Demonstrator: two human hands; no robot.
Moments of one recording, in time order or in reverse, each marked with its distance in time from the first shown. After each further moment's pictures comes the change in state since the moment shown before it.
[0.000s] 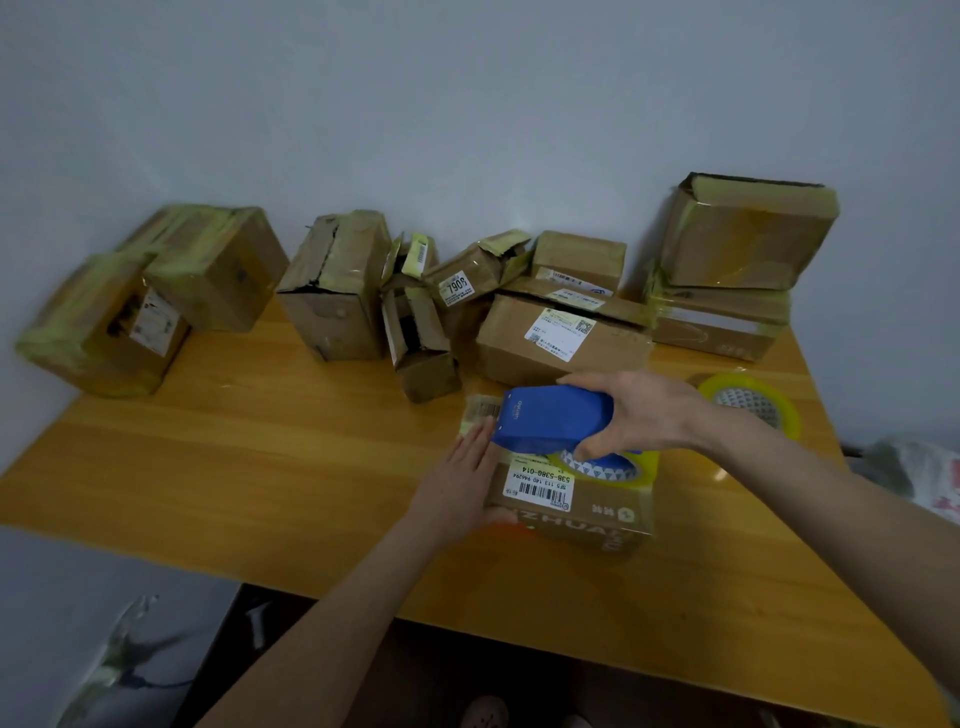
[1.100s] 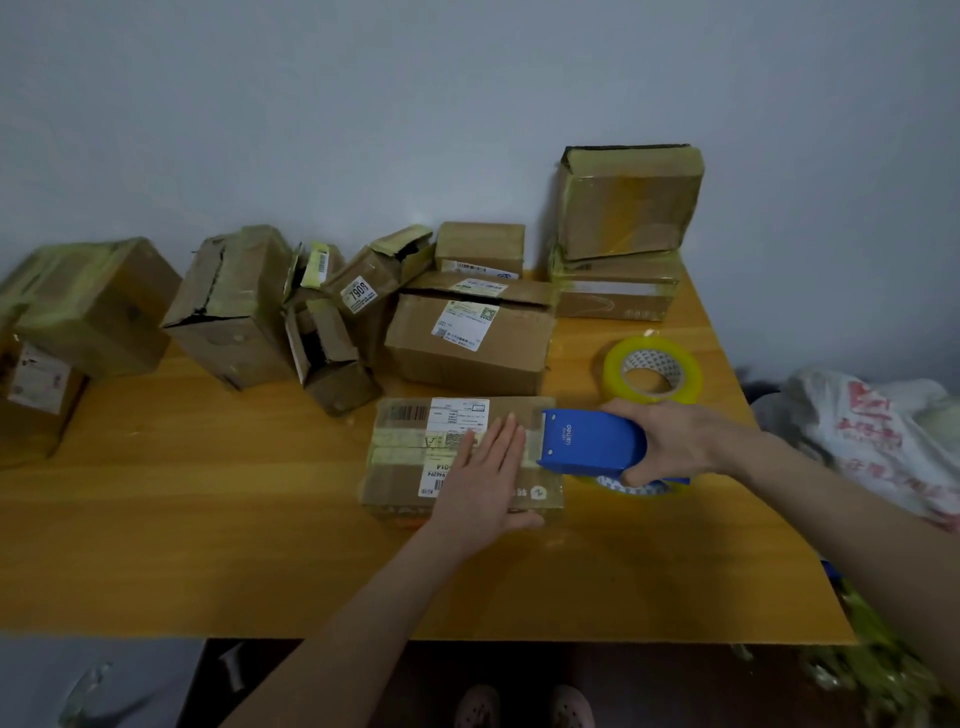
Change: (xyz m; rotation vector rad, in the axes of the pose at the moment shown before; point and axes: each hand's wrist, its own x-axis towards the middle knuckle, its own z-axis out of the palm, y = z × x) left_hand 0.037 0.101 0.007 0.164 0.040 0.191; right_hand -0.087 0.114 0.041 0.081 -0.146 0.215
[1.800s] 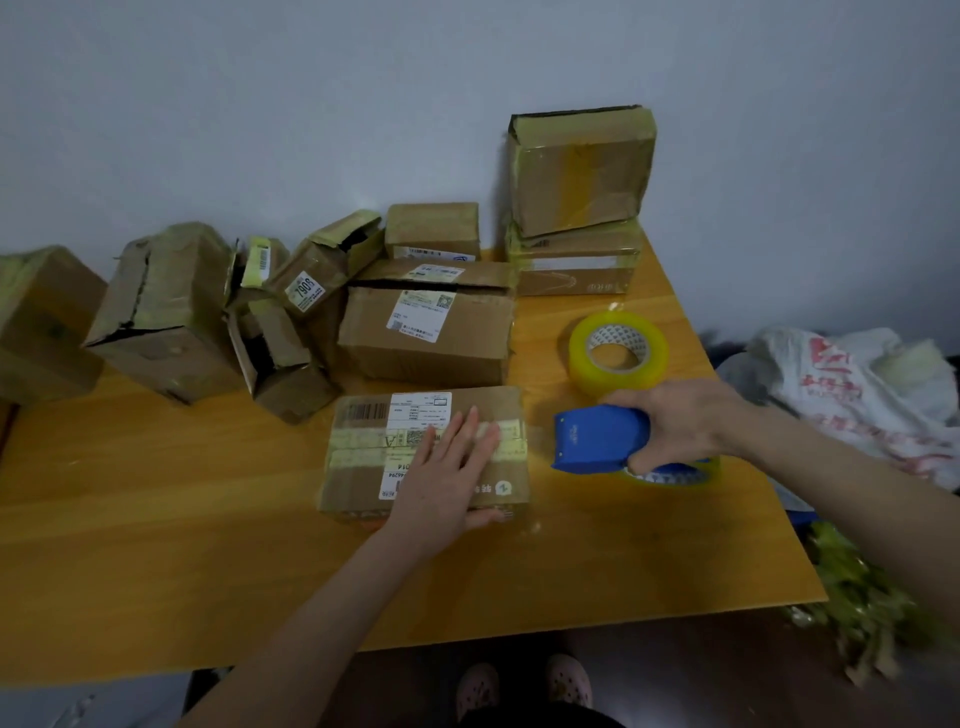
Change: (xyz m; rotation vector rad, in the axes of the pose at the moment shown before) left_hand 0.004 -0.017 0.013 -0.023 0.034 0.081; right_hand -0.018 0.027 -0.002 -0.145 -0.062 0.101
